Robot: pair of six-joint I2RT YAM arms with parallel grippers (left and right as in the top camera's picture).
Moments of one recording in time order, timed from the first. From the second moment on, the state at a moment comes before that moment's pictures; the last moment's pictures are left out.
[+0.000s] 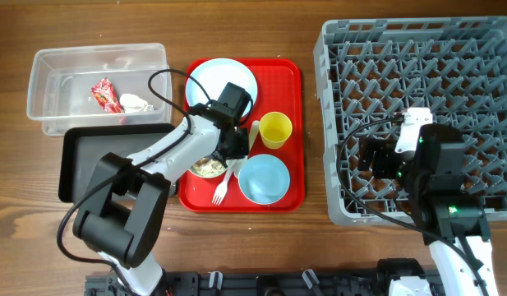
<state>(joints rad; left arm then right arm) -0.50 1.85 1.14 -0.68 0.06 -0.53 0.02 0.87 0.74 -0.65 -0.05 0.07</state>
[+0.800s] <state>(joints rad) 0.24 1.49 1.10 -1.00 0.68 -0.03 0.02 0.87 0.74 -0.65 -0.05 0.07</state>
